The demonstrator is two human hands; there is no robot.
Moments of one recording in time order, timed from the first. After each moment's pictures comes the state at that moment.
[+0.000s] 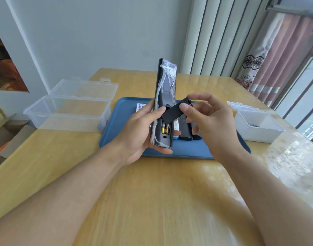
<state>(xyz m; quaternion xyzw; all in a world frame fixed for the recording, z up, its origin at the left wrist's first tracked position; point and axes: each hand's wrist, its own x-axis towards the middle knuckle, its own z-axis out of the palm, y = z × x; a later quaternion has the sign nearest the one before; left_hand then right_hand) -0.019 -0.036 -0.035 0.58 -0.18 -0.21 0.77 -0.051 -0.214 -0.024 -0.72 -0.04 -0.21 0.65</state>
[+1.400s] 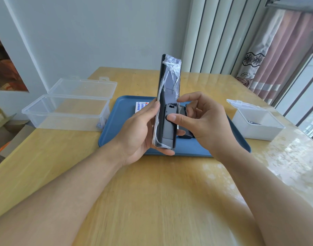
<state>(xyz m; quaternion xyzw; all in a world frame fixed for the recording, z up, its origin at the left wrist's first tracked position) -0.022 -0.037 -0.035 0.56 -0.19 -0.25 0.77 -0.046 -0.213 -0.027 -0.77 -0.09 -0.20 0.60</state>
